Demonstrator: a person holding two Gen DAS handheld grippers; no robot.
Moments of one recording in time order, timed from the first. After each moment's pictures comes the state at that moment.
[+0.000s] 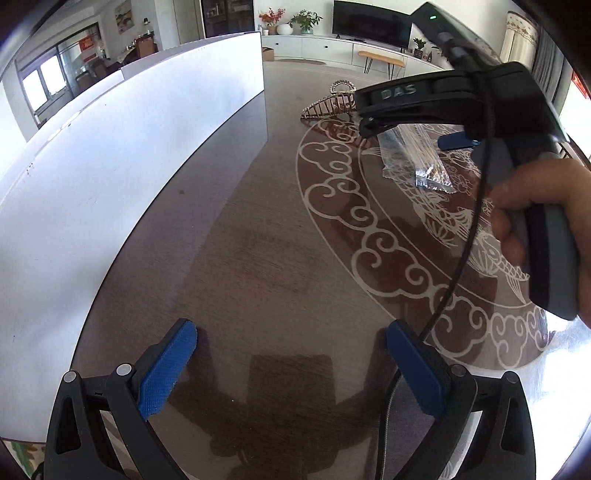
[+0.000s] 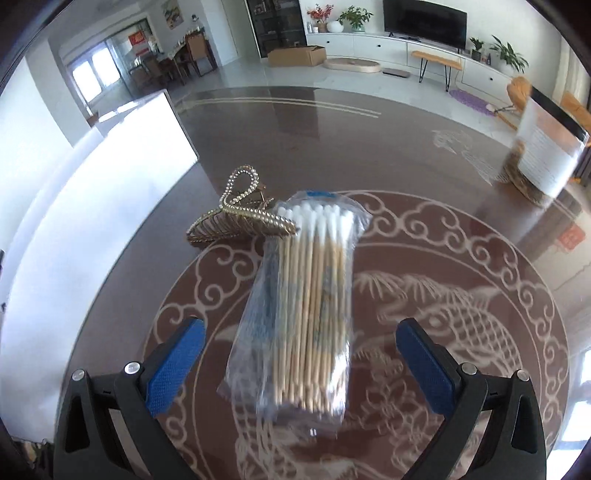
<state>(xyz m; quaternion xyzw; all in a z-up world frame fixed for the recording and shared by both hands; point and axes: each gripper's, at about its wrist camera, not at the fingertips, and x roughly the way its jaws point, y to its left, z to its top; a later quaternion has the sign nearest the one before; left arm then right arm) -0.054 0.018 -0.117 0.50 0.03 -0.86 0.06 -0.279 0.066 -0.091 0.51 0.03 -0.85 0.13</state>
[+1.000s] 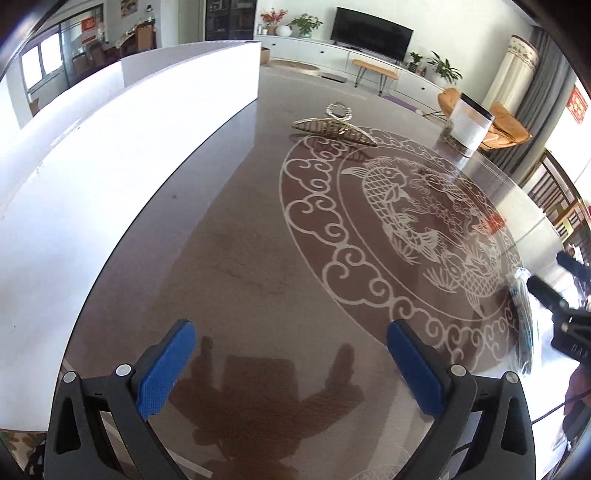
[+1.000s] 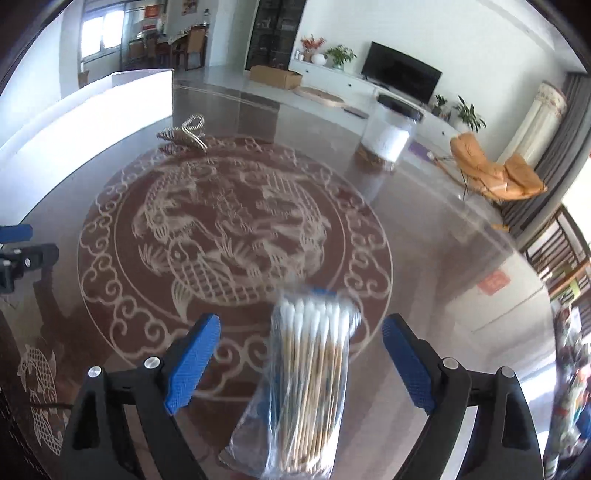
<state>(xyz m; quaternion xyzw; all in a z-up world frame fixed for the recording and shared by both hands) -0.053 0.011 -0.095 0.50 0.09 -0.86 0.03 -0.078 0.204 -0.039 0.43 0.17 -0.88 0.06</state>
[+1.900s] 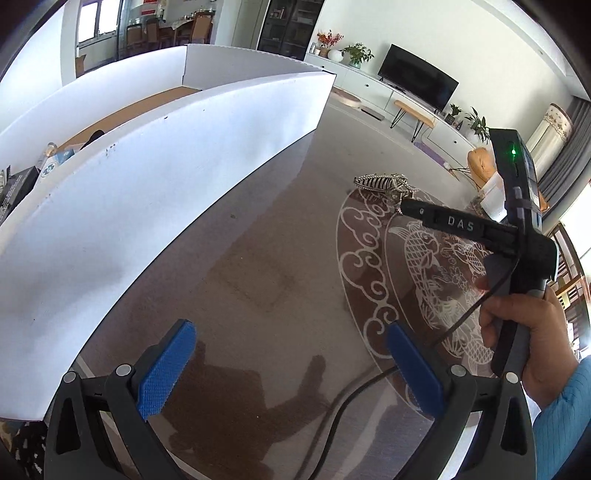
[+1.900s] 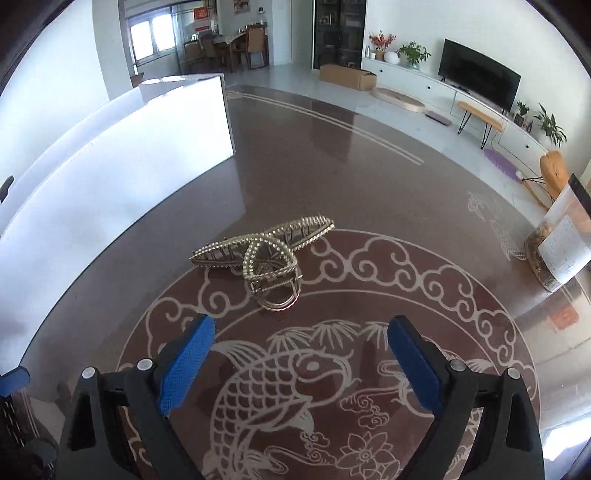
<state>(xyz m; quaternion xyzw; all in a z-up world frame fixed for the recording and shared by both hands) -0.048 -0.031 -0.090 0.45 0.19 -0.87 0.08 -0.271 0.056 -0.078 0.45 0.11 -0.86 0.21</state>
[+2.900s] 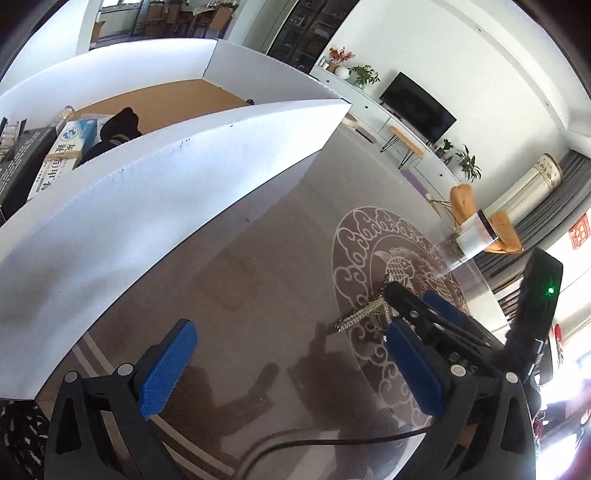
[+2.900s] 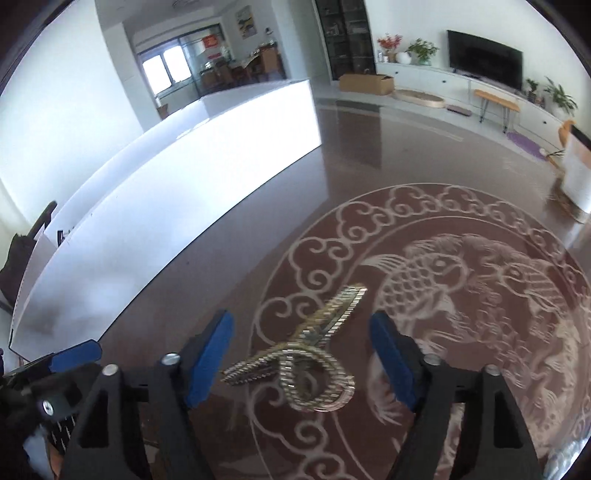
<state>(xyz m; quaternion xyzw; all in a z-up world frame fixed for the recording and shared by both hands) -0.022 -0.059 -0.083 0.42 0.27 -0.86 0.06 -0.164 0.048 -0.084 0.43 0.02 -0.86 0.25</state>
